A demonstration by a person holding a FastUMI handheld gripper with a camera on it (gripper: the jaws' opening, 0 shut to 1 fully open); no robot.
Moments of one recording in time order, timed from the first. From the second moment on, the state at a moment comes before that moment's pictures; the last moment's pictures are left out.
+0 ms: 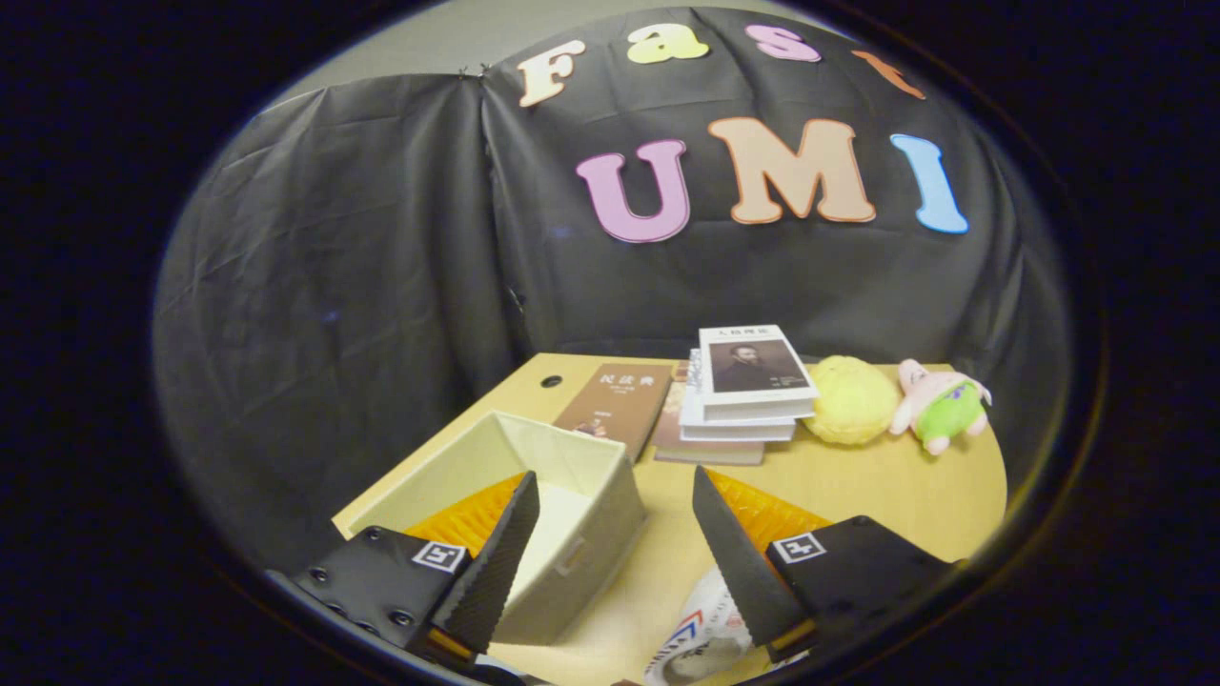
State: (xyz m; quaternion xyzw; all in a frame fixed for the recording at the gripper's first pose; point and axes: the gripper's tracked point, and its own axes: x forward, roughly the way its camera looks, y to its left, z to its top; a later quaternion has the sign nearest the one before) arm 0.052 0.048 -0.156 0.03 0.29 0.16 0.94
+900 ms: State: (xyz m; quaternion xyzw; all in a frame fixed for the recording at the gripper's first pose) arm -0.017 -0.073 -0.303 0.02 0.45 0.11 0.89
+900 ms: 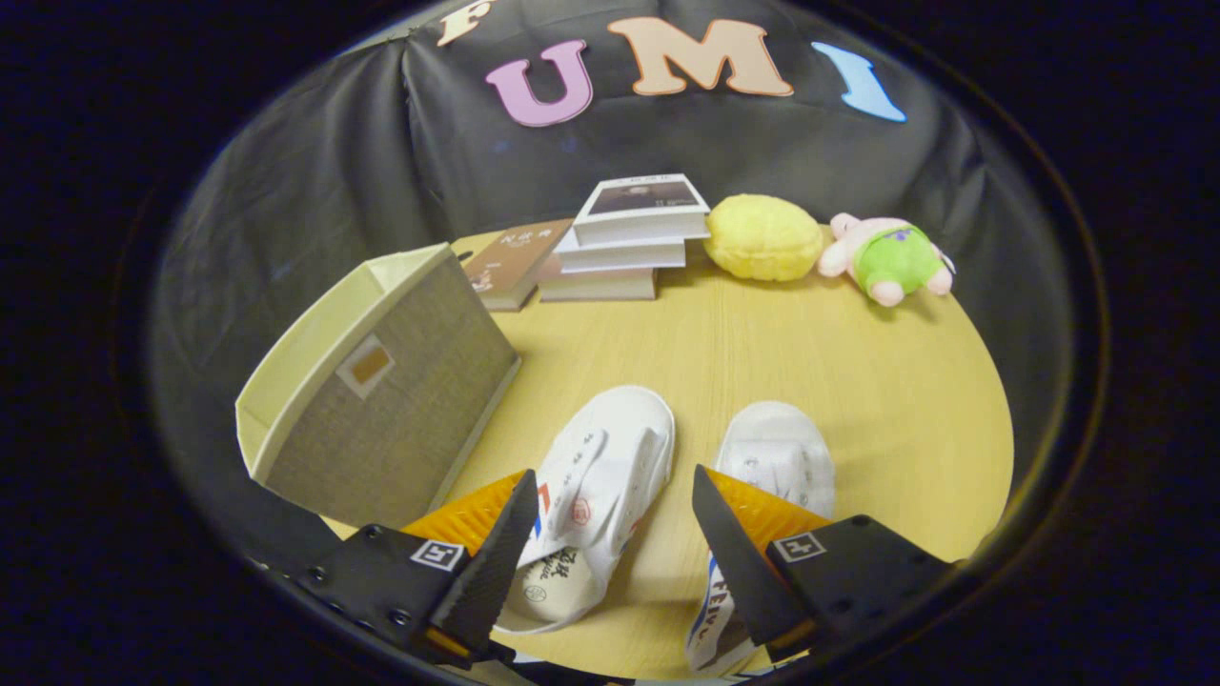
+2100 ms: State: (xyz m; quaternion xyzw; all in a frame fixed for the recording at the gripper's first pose) arm -0.038 -0.054 -0.305 0.17 0.51 0.04 0.84
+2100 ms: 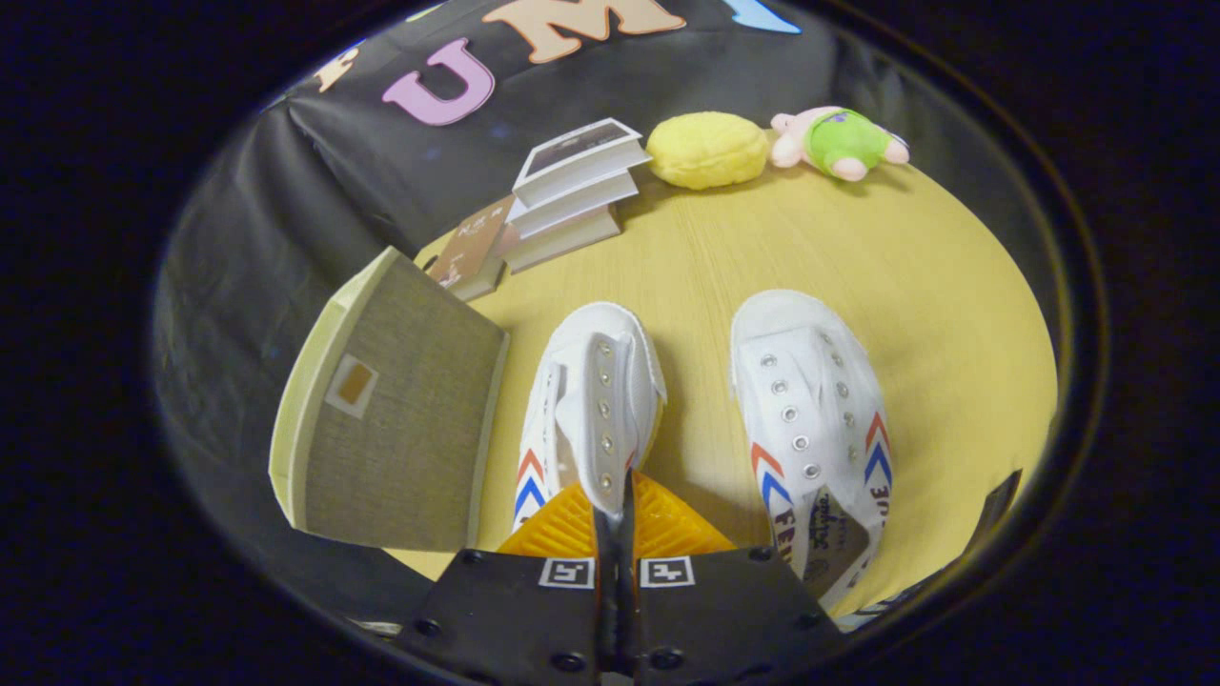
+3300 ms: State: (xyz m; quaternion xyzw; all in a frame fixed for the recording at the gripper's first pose) arm 0.027 0.110 -0.166 0.21 0.47 0.09 0.85
